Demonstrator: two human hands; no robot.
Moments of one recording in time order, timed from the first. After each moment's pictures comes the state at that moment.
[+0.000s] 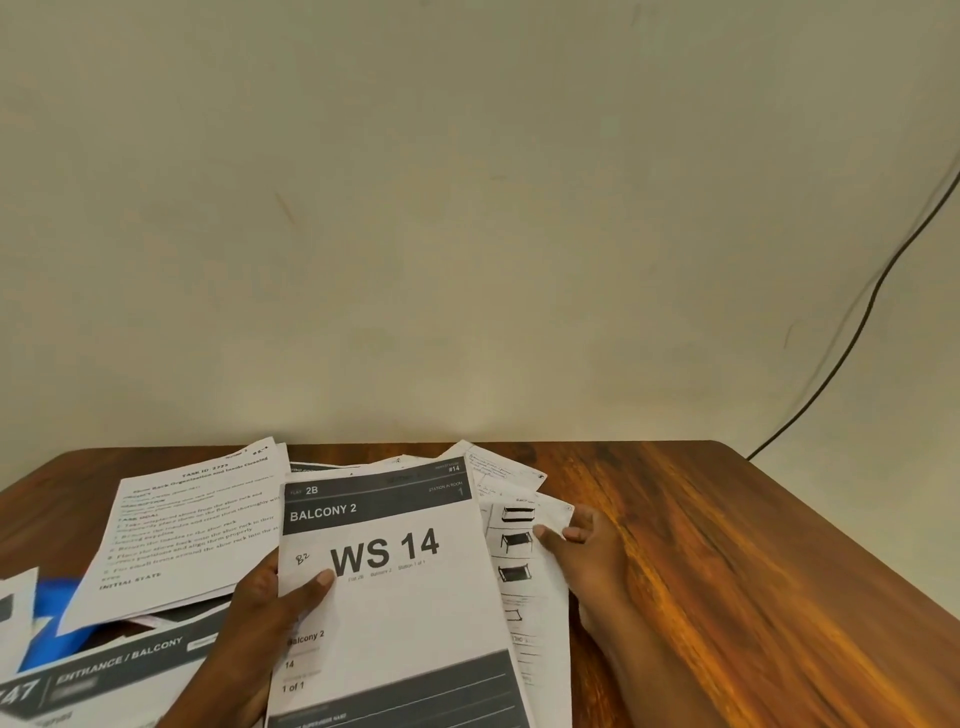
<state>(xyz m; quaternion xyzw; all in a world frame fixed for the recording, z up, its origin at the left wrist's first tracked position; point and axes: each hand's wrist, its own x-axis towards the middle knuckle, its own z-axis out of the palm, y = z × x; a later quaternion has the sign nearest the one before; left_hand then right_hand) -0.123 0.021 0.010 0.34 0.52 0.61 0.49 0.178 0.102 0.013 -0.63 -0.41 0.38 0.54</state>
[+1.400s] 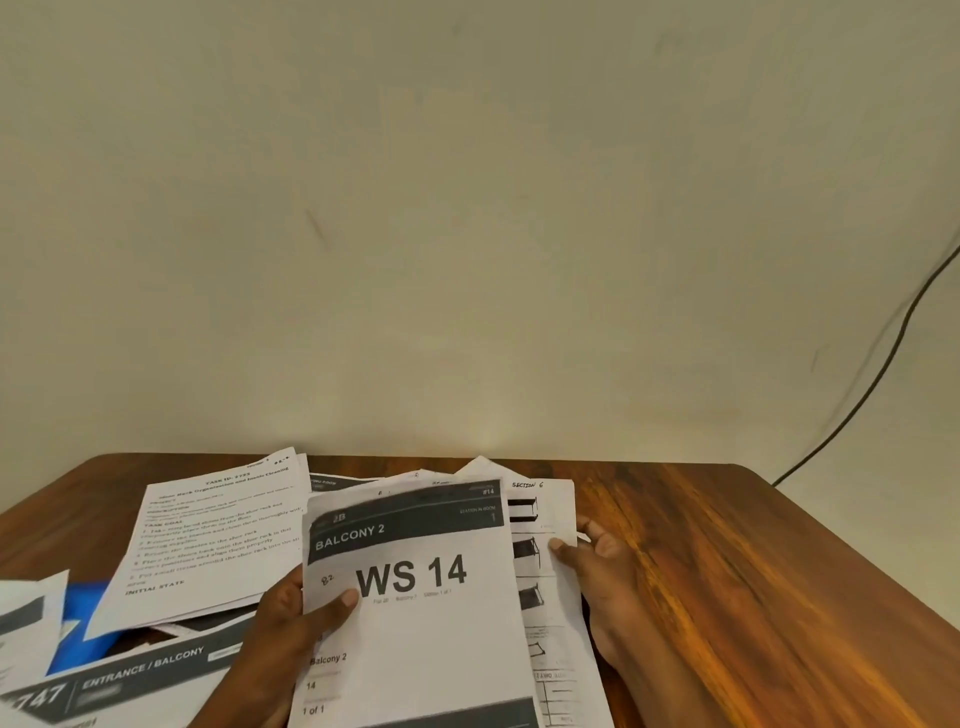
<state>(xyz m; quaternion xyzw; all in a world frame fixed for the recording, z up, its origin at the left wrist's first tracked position) -0.128 0.025 0.004 0.35 0.50 0.61 0.51 0.172 0.097 0.028 -0.51 -0.43 0.49 0.55</state>
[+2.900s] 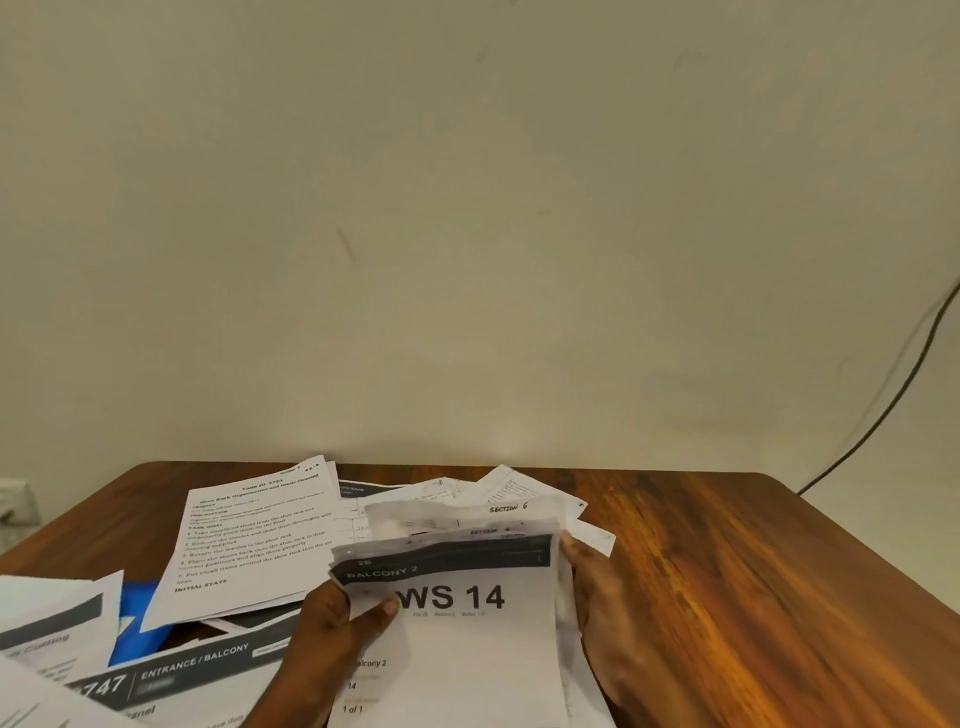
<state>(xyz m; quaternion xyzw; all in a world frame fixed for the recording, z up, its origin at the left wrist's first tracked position) -0.111 0.003 0.026 0.42 0.47 0.62 0.47 0.129 0.030 0.061 -0.45 -0.48 0.52 0.55</state>
